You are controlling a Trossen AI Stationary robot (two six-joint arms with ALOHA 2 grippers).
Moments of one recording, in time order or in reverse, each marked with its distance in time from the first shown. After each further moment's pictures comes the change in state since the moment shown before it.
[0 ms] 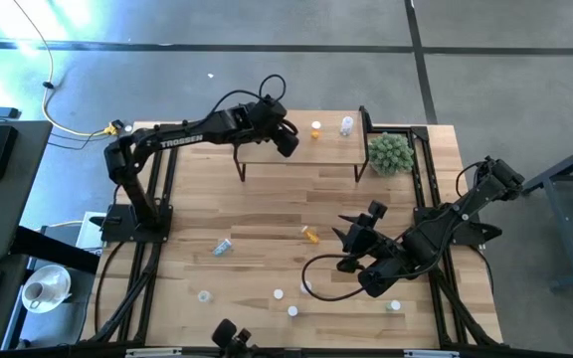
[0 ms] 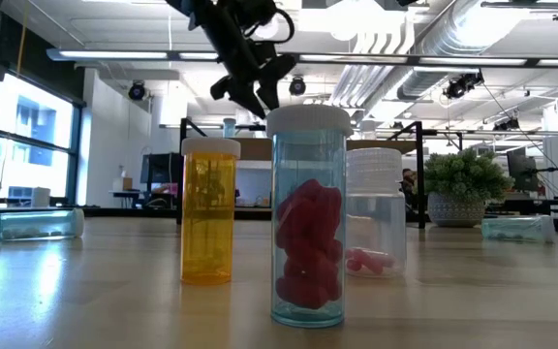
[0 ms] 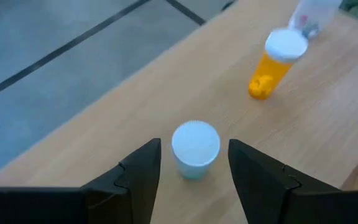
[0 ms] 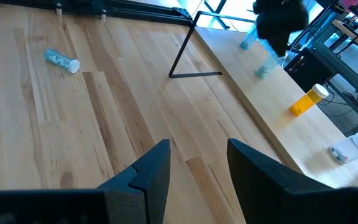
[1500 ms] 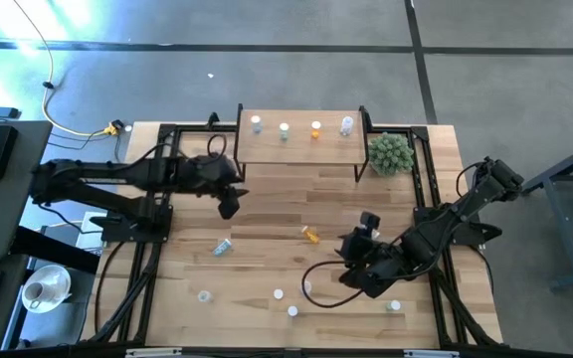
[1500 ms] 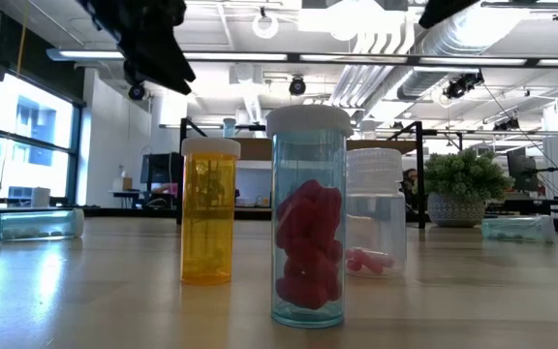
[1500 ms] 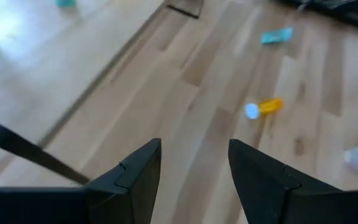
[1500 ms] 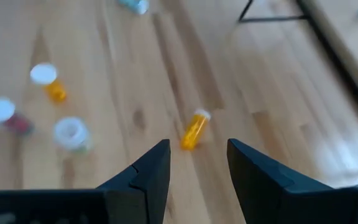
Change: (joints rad) left arm -0.347 -0.706 -0.691 0.055 0.131 -0.065; right arm -0.012 0.010 0.000 0.003 -0.357 0.012
